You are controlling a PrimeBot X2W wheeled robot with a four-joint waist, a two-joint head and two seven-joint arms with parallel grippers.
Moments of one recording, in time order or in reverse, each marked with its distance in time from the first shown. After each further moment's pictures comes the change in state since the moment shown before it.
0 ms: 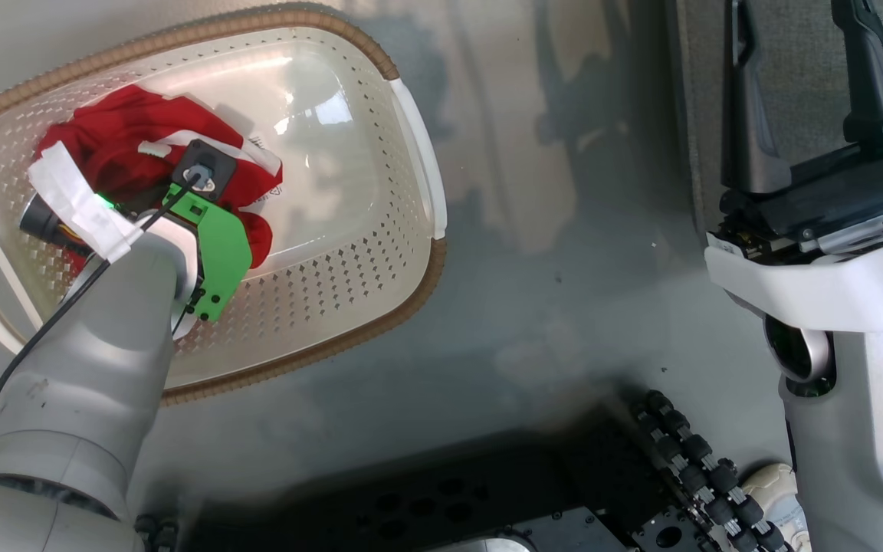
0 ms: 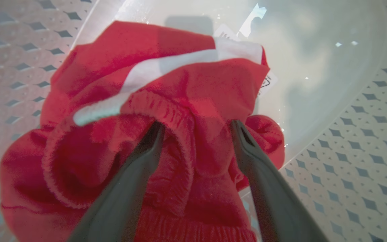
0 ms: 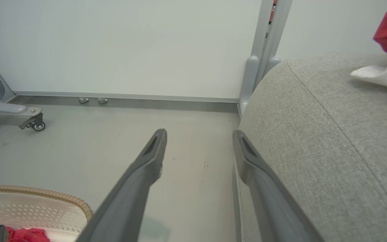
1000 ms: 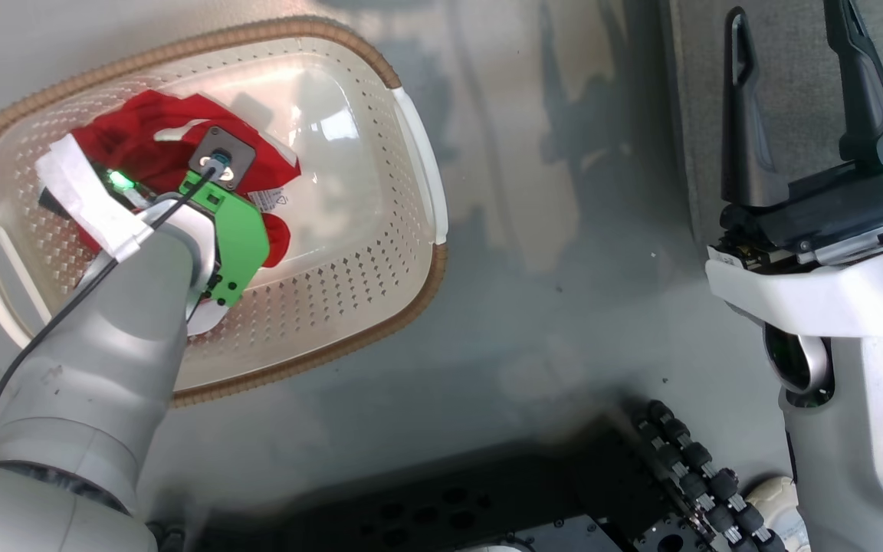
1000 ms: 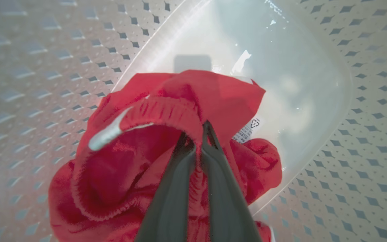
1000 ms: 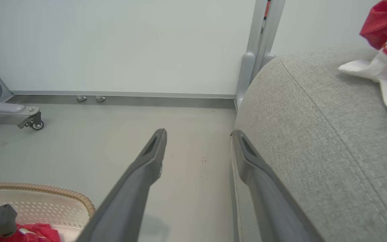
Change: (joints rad) left arm -0.033 -0.021 -0.080 0.001 -0.051 -0.003 -0.092; right arm 0.032 -0.002 -0.011 0.012 0.010 0.000 0.000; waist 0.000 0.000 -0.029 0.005
